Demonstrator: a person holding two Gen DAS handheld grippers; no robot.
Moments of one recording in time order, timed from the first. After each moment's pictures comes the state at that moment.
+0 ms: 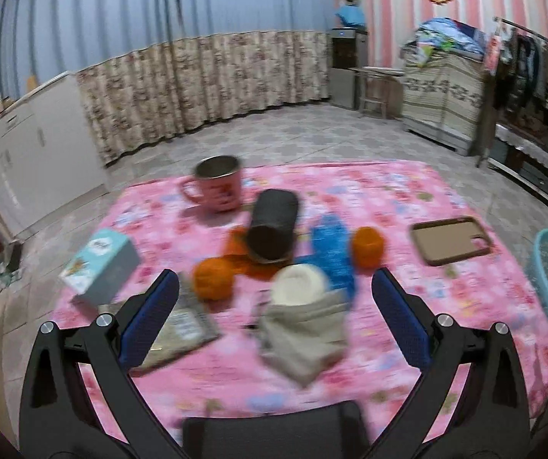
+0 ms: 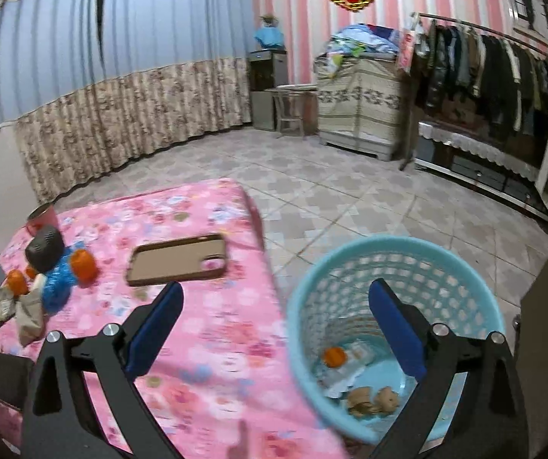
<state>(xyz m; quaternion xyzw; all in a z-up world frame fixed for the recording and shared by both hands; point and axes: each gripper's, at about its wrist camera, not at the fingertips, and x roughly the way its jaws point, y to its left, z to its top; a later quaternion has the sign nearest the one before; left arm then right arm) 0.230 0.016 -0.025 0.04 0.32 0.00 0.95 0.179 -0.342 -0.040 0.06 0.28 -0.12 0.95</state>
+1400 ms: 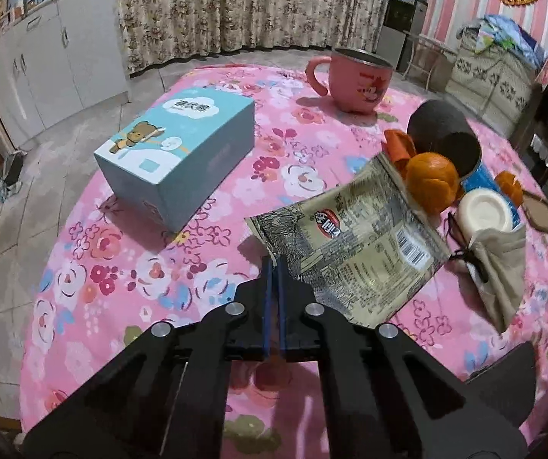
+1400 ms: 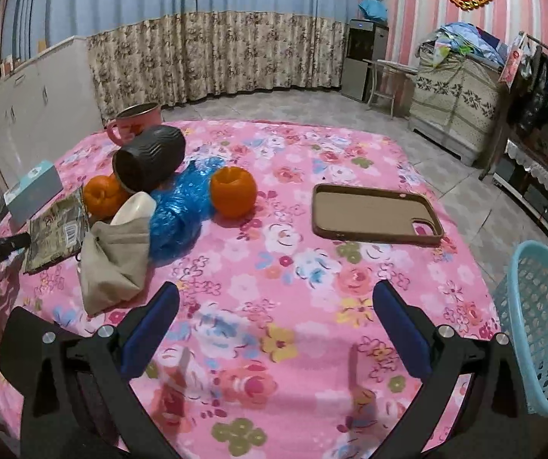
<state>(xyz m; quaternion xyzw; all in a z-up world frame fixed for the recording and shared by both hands) 0.263 0.172 -0.121 -0.06 0.43 0.03 0.90 0.235 -0.156 -0.091 -0.02 0.36 0.01 0.93</state>
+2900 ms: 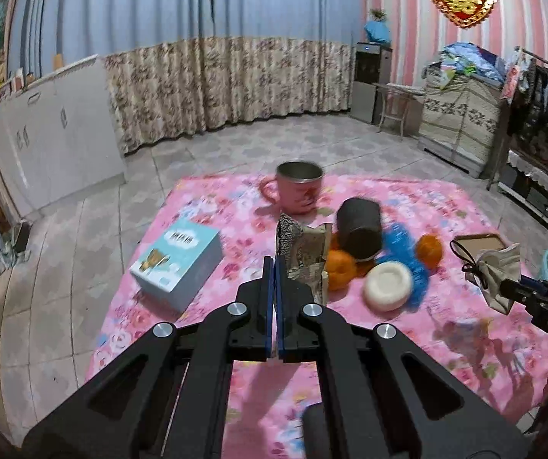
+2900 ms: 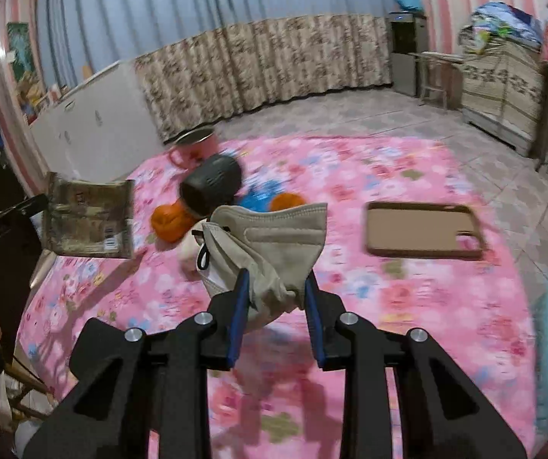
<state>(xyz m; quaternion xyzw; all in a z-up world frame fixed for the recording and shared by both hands) 0.211 0.118 -0.004 0.00 0.30 0.01 0.95 0.229 -0.182 -0.062 0.05 0.35 0.13 0.93</state>
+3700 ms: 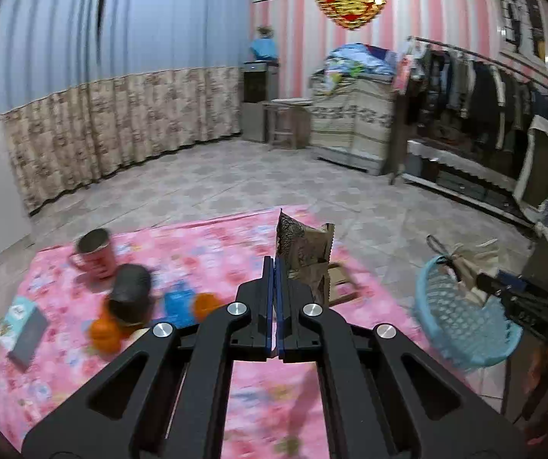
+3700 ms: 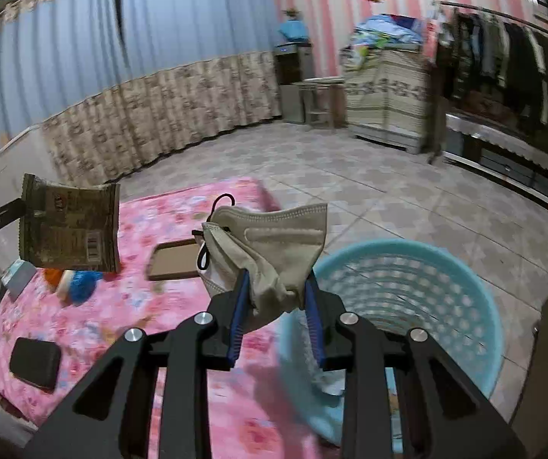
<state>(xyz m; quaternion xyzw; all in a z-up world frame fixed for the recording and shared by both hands) 0.206 -0.128 0.037 0.03 0.25 -0.19 0.95 0.161 -0.400 -0.028 0.09 0.29 -0.06 0.95</state>
